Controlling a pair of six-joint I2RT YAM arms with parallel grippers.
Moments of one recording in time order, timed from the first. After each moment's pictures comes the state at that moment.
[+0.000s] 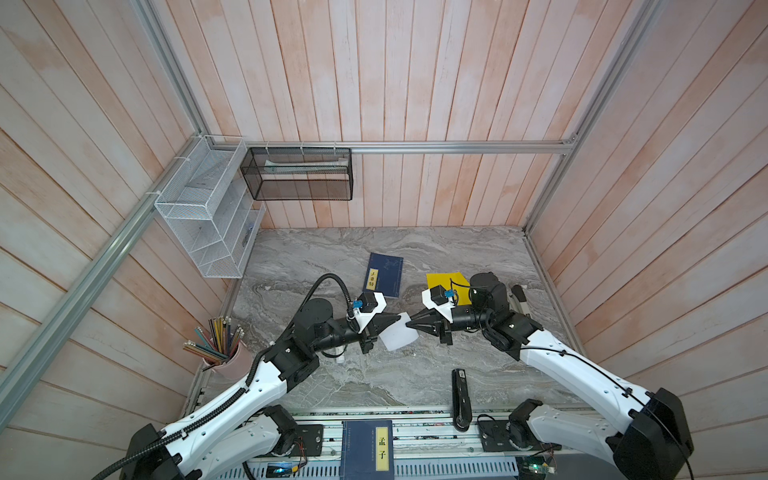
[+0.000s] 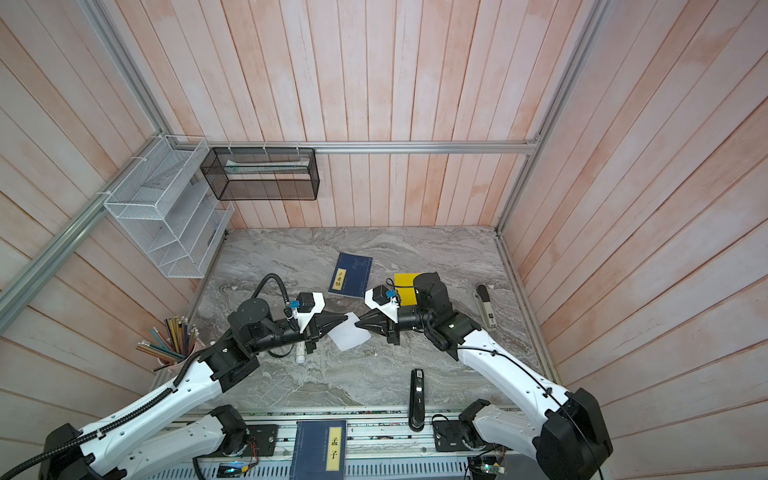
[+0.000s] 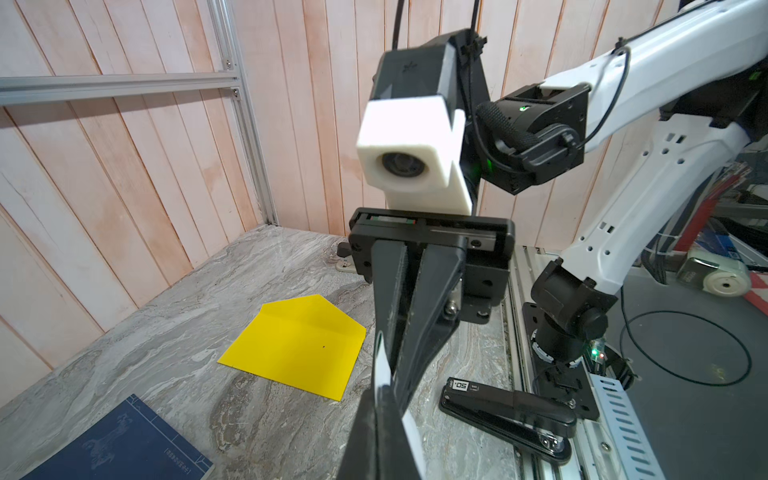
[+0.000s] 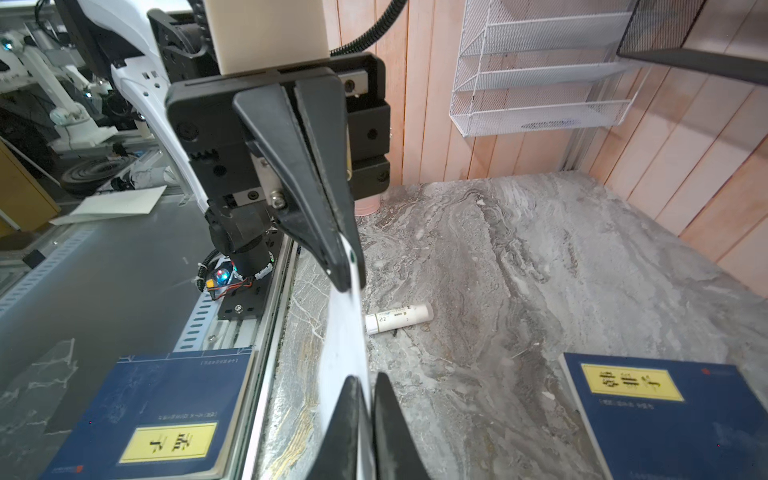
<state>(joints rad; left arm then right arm) -0.72 0.93 0.67 0.17 0.54 0.11 0.61 1.13 0.79 -0.06 -0.93 -0.27</state>
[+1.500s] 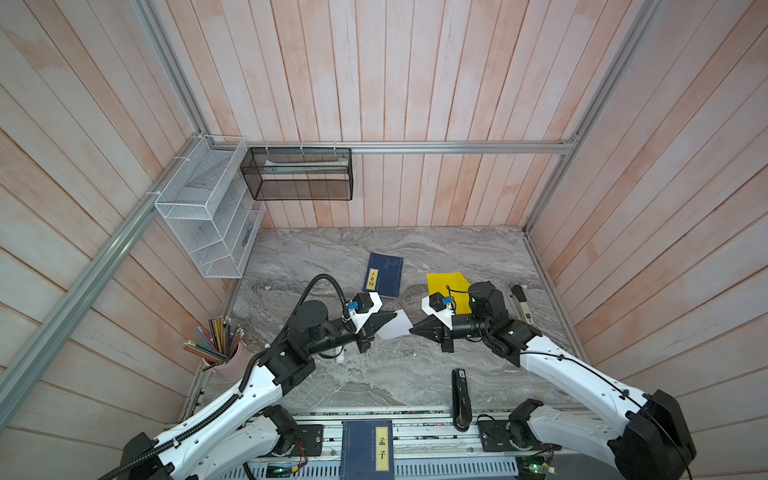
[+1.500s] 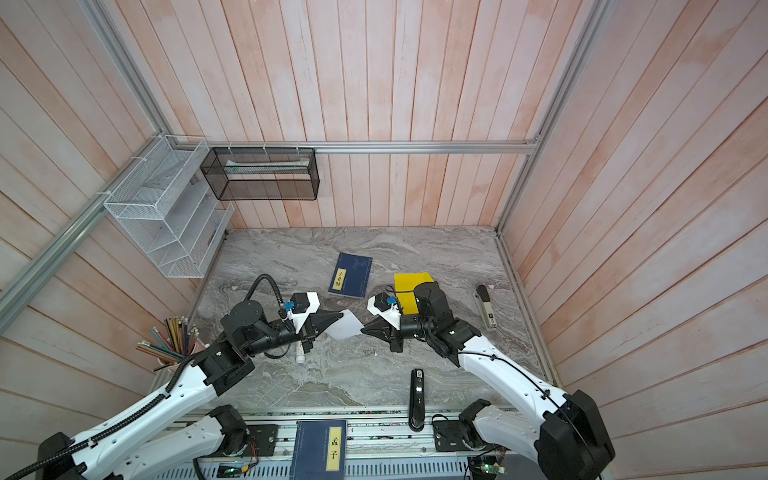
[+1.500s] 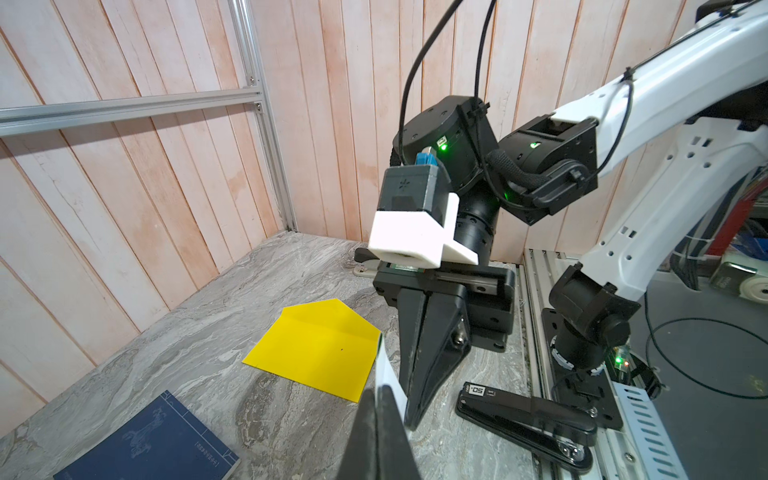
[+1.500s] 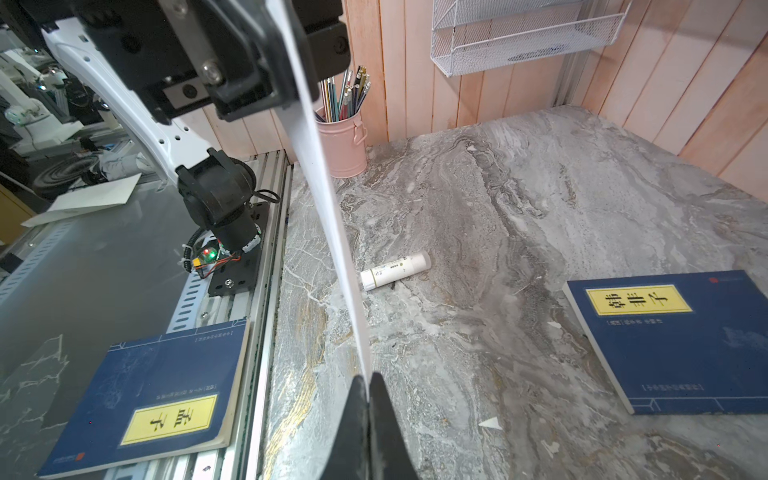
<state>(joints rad) -0.72 0.89 0.67 0.15 0.49 0.13 0.60 1.11 0.70 -0.08 -0.86 -0.25</state>
